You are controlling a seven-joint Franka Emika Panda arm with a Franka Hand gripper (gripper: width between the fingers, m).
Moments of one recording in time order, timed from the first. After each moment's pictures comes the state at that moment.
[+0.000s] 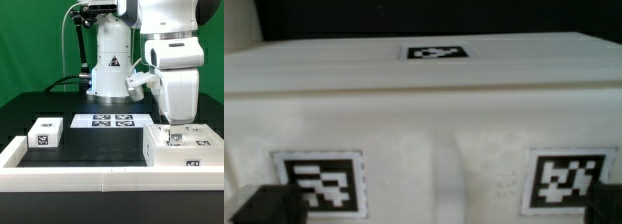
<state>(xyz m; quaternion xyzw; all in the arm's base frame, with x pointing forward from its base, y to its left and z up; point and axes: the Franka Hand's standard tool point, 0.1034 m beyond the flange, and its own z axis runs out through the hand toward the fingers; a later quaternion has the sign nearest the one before) 0.576 0.063 0.060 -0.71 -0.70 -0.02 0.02</state>
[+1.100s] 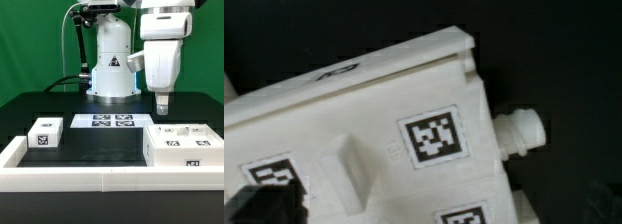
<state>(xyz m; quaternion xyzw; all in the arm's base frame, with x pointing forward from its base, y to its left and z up) 0.539 0.063 0.094 -0.83 -0.55 -0.03 0.01</state>
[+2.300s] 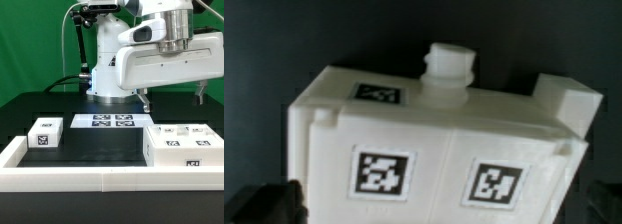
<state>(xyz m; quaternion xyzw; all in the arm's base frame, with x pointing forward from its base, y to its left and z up) 0.513 0.087 0.084 -1.00 -0.03 -0.04 0.05</state>
